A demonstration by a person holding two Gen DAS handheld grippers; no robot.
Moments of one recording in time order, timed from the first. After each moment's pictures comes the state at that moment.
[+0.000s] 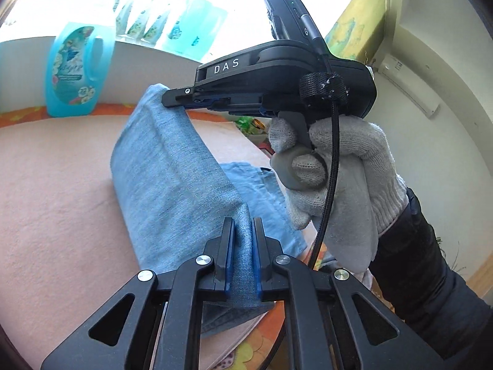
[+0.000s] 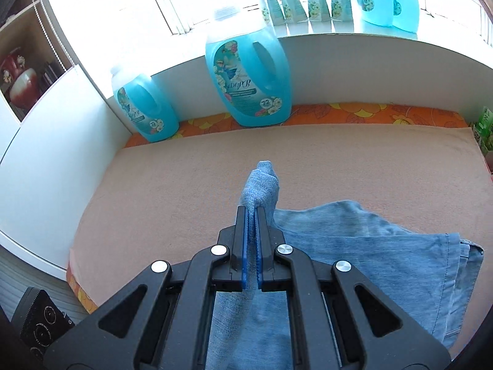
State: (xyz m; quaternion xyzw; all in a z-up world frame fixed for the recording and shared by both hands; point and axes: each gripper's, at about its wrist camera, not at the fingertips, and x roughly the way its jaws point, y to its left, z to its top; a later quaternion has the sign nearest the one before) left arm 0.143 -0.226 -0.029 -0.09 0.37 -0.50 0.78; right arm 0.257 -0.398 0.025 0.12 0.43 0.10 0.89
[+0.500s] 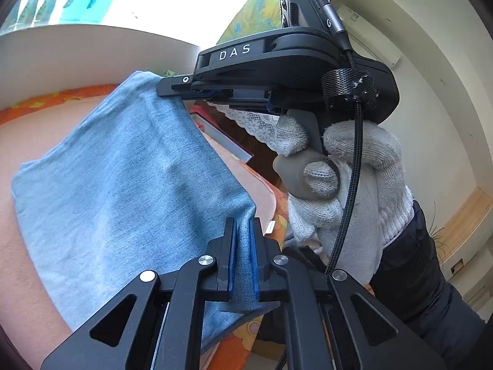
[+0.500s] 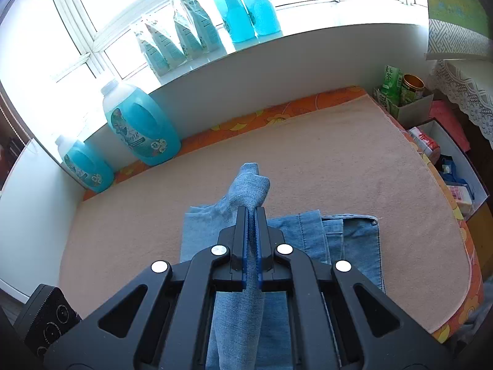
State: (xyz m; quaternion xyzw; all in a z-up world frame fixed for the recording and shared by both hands) left arm 0.154 -0.408 -0.042 -0.03 0.40 -0.61 0.68; right arm 0.184 -0.600 0.018 0.20 0.40 -0.04 0.89
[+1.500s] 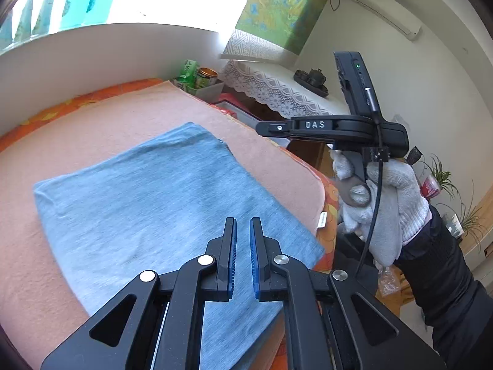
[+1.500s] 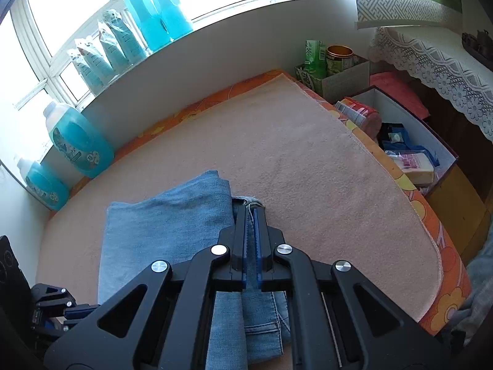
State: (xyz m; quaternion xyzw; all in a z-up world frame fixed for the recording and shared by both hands) left arm 0.173 -0.431 -0.064 0.06 0.40 -0.55 0.73; right arm 0.130 -0.693 -0.049 0.20 0.40 -0.11 0.89
